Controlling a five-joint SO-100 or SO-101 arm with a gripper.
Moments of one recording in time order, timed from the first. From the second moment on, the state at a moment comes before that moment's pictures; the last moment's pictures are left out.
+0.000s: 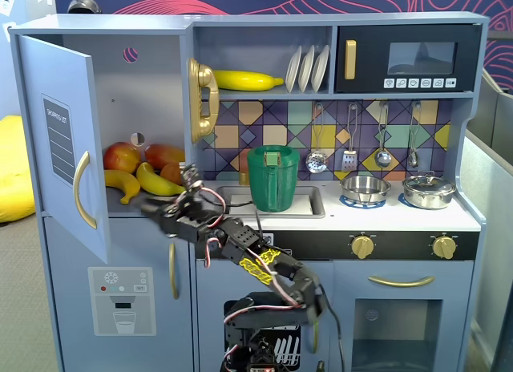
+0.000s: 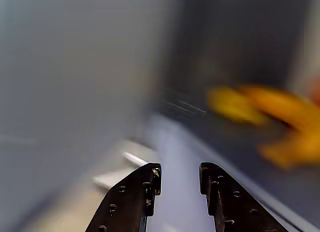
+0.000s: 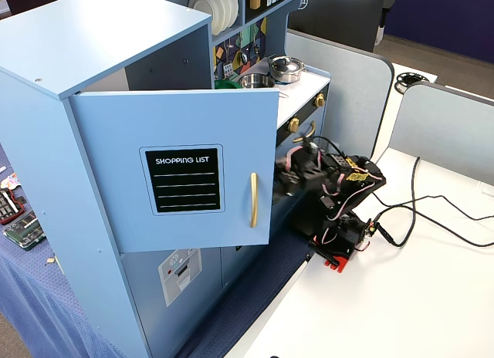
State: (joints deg) arm -55.2 157.9 135.2 15.9 -98.3
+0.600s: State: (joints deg) arm -8.6 177.6 164.0 59.3 -70.8
